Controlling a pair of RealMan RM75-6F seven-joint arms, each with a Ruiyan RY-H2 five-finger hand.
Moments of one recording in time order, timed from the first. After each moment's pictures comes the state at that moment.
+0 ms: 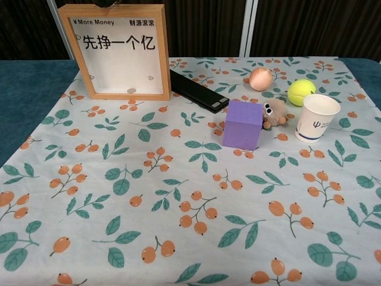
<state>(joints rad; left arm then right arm) -1.16 -1.52 -0.22 -0.80 1.14 0.71 0.24 0.03 -1.12 0.17 -1.70 -1.28 1.52 -0.12</state>
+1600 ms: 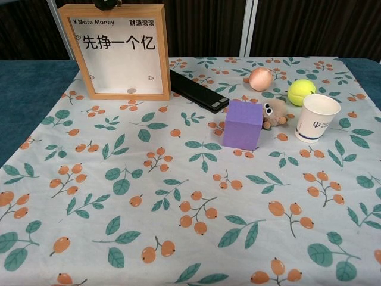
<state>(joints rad) -1.16 -1.54 -0.23 -0.76 1.18 0.69 0.29 0.03 -1.11 0.17 -1.71 -1.26 1.51 -0.13</state>
